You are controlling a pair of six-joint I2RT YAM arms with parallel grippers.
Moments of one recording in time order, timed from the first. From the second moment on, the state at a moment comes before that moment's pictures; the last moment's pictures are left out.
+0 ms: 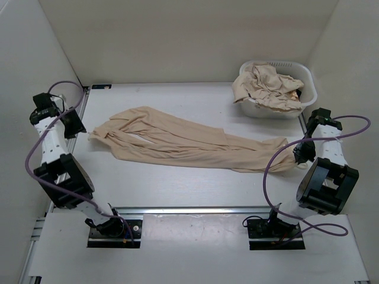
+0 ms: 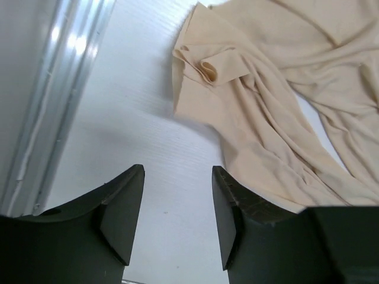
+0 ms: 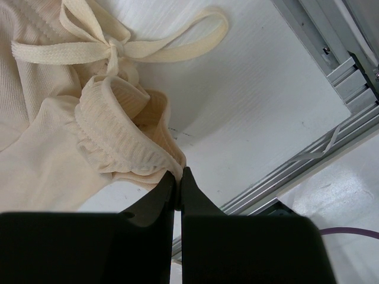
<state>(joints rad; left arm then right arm) 0.52 1.66 1.44 -0.82 0.18 0.00 -0.35 1.50 1.16 -1.03 0.17 0.38</state>
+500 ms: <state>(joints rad) 0.62 1.54 1.42 -0.88 0.21 0.00 -0.35 1.50 1.16 -1.03 0.16 0.38</state>
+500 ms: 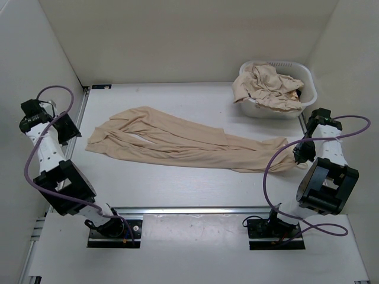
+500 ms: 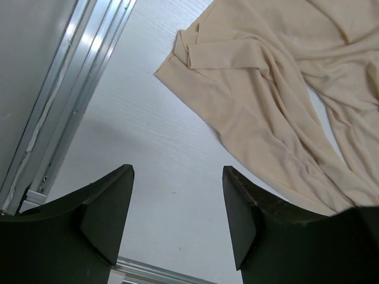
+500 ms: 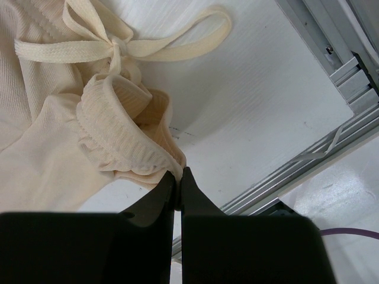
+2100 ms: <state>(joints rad) 0.64 1.97 1.46 -0.82 0.15 0.00 -0.41 1.49 1.49 -1.11 0.08 0.44</state>
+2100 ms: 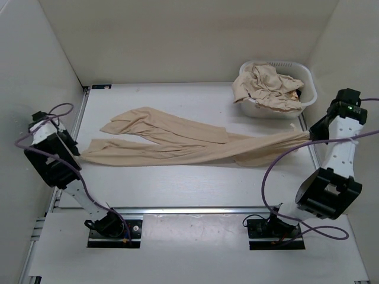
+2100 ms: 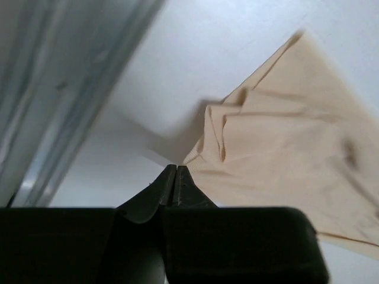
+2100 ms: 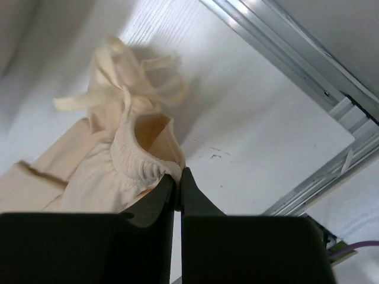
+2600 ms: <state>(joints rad) 0.73 1.67 1.39 -0.96 0.01 0.00 -0.50 1.38 1.44 -1.20 -0.04 0.51</state>
